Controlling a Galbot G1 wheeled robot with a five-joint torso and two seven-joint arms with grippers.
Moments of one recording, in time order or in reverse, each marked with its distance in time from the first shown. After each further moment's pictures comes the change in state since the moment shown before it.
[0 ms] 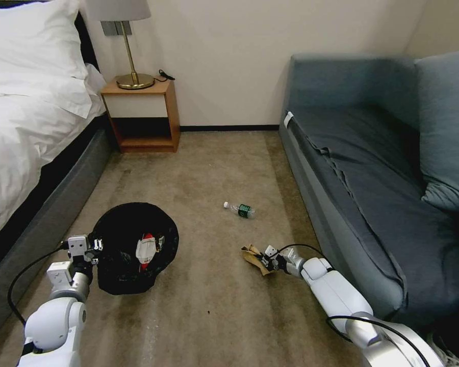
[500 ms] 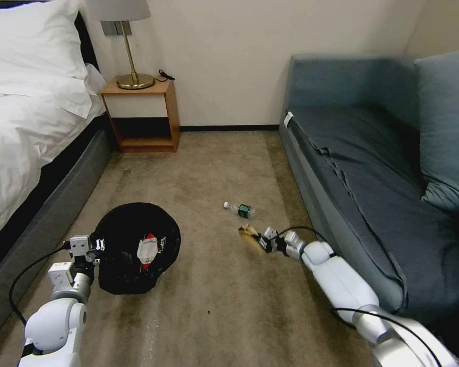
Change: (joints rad) left arm -0.009 0.003 0.007 -0.014 -0.012 -0.001 0.019; right arm 0.076 -0.119 -0.160 0.255 0.147 -0.025 -0.019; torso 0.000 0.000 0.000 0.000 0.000
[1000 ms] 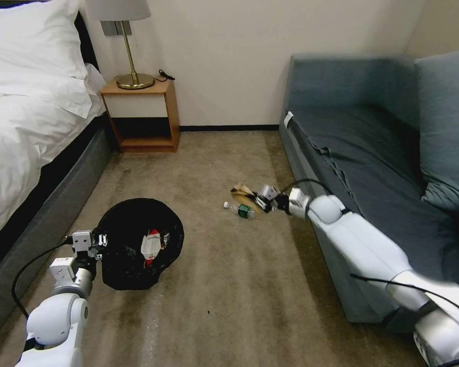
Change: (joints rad) left arm -0.011 0.000 0.006 0.014 0.009 0.005 0.001; right arm 0.257 -0.180 -0.386 0.367 0.369 -0.118 0.072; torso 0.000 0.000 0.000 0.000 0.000
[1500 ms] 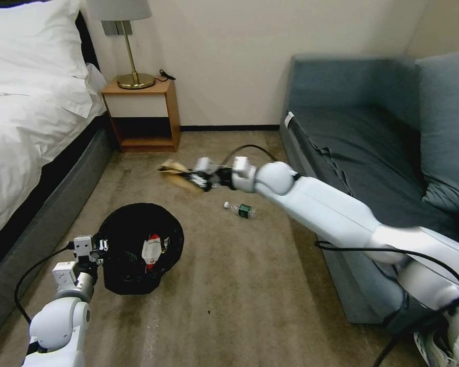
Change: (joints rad) left arm 0.004 -0.003 -0.011 0.009 -0.008 0.000 -0.002; right arm 0.252 0.224 -0.312 0.085 0.236 -0.099 0.098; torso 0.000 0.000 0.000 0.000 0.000
